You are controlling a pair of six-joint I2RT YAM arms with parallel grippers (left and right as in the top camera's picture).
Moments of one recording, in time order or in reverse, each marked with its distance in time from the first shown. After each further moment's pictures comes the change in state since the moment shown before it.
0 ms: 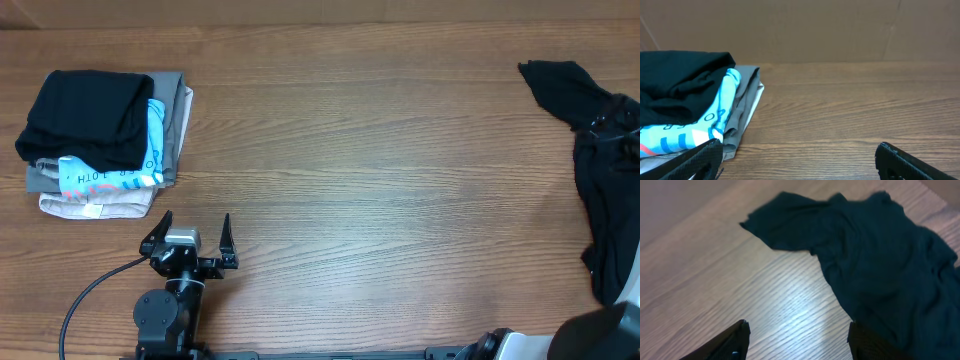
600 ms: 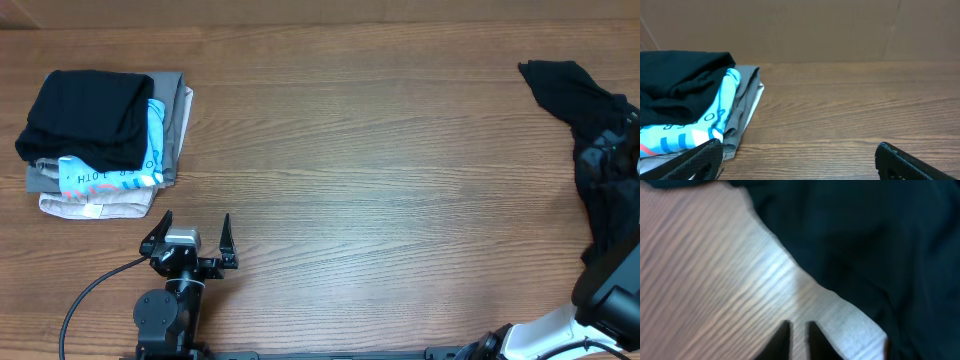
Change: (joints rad) left arm 0.000 0.000 0.000 0.000 0.000 0.000; right arm -0.064 0.274 -0.021 -0.084 0.108 0.105
